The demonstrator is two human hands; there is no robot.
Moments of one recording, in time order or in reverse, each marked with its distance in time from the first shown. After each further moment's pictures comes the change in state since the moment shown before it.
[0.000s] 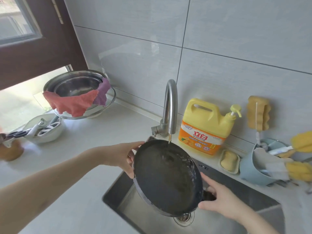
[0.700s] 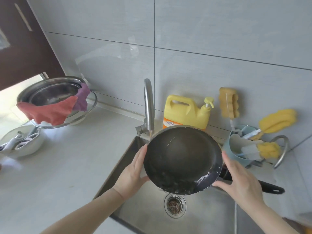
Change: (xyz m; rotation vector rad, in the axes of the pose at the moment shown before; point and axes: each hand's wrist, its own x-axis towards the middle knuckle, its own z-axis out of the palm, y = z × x) left_hand 0.042 0.015 0.131 0.254 0.778 0.582; right_hand -0.054 0.034 -0.039 -0.578 0.836 -0.279
